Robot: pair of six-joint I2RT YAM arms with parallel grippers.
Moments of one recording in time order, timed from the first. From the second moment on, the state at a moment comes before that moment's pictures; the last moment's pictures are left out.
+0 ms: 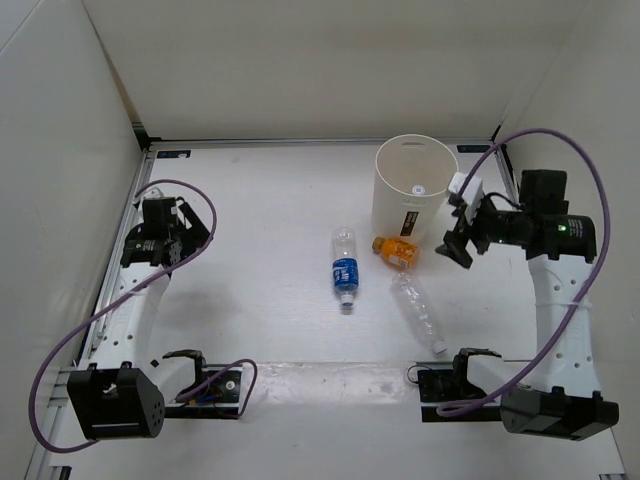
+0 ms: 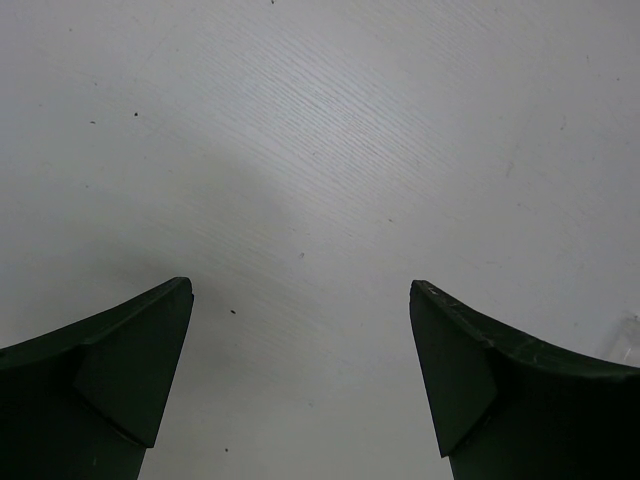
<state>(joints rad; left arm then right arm) 0.04 1.08 0.91 -0.65 -0.19 -0.50 -0.07 1.07 1.41 -1.18 -0.80 -0.99</state>
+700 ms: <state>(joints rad) 0.04 1.07 0.86 -0.63 -0.17 -0.53 0.08 1.32 1.03 -1.37 -0.56 -1.03</state>
